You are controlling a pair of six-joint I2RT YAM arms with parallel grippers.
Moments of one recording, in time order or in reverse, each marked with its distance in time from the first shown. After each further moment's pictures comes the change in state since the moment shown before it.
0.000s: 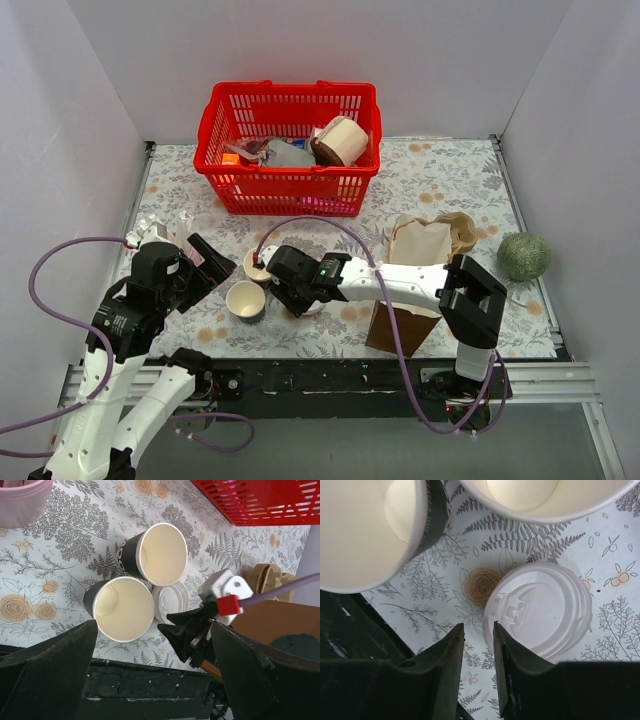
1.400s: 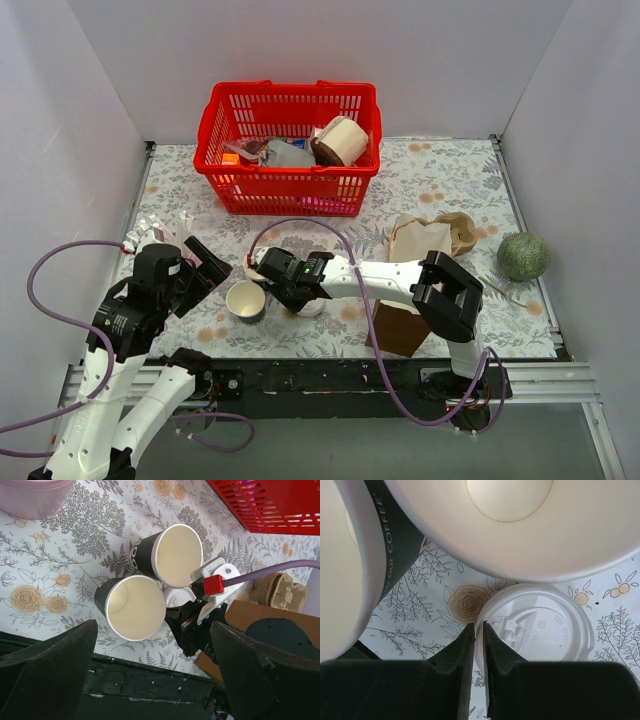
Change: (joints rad) left arm 0.000 0.002 -0.003 -0.046 -0.047 -0.039; right arm 0.000 0.153 0.101 -0.069 0.056 0.003
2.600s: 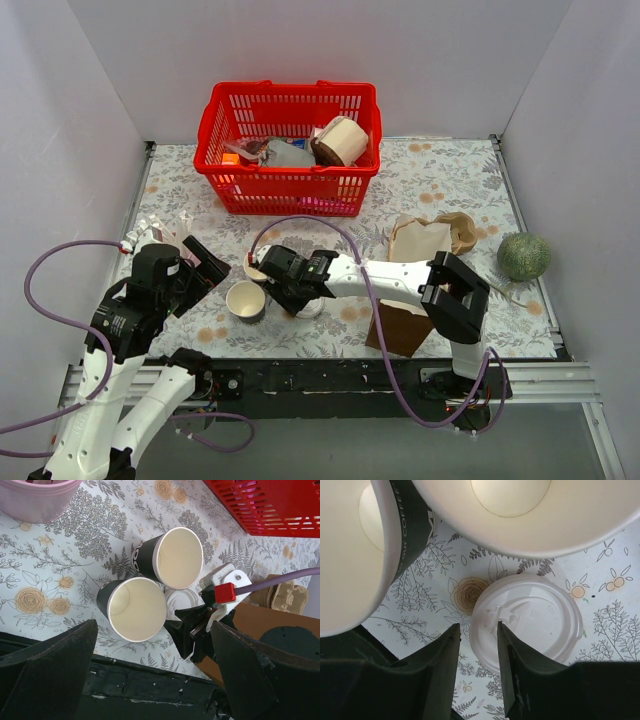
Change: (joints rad) left arm 0.000 0.000 0.011 -0.007 -0.016 0.008; right arm 0.000 -0.045 -0.011 -0.019 -0.018 -0.002
